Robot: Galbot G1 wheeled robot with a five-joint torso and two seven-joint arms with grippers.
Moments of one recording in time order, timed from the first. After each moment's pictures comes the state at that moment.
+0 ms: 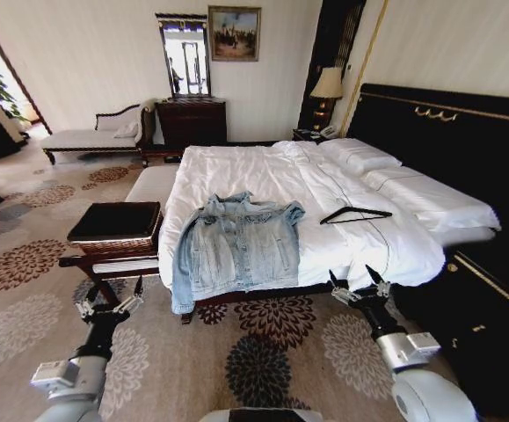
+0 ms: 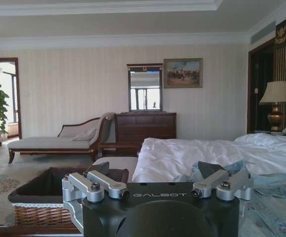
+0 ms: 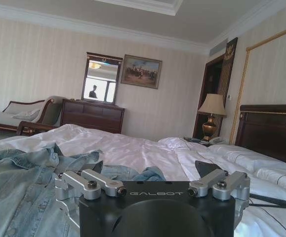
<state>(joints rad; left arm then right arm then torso) 1.92 -1.34 -0.83 -2.41 -0.36 -0.03 -0.10 -1.80 1.23 0.77 2.30 0.26 0.03 -0.01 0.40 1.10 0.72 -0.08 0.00</state>
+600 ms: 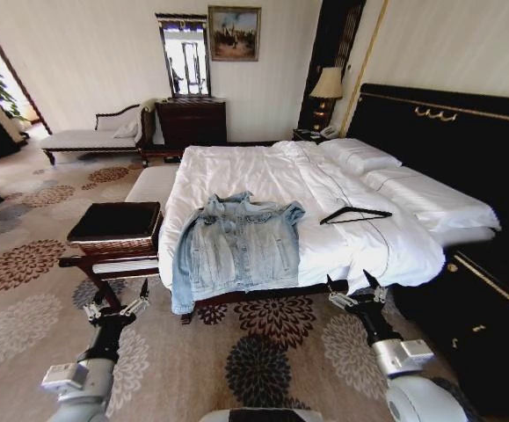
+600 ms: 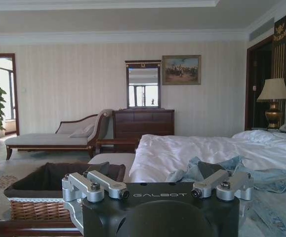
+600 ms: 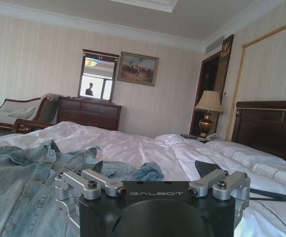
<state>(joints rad) 1.93 -1.35 -0.80 -2.40 -0.33 -0.04 -0.10 -1.81 1.26 0.75 2.29 0.23 0.04 0.00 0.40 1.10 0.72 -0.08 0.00</state>
